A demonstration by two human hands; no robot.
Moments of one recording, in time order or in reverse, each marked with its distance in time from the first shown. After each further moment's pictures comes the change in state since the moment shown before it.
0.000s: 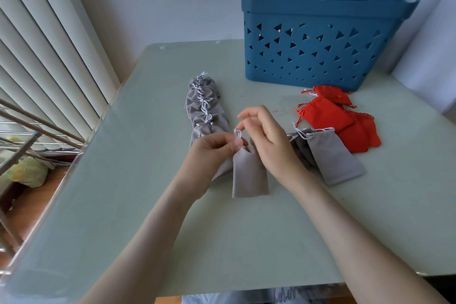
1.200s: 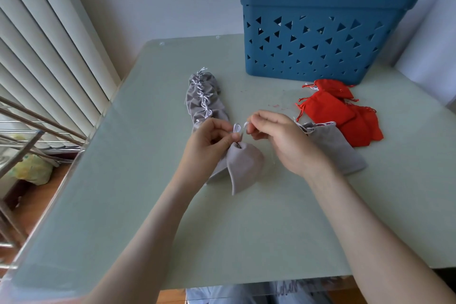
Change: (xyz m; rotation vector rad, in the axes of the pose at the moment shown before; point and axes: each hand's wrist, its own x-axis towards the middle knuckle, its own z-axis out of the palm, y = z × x) left_hand -0.001 0.003 0.002 0.144 0.150 0.117; right_hand 0.005 -0.002 -0.018 0.355 -0.138 0.291
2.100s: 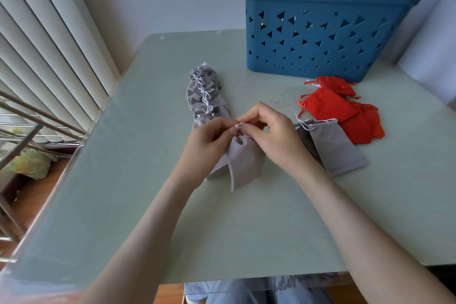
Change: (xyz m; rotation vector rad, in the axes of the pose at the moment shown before) left_hand -0.004 0.005 -0.002 0.073 -0.079 0.058; right_hand -0.006 0.001 0.014 -0.370 0.121 -0.221
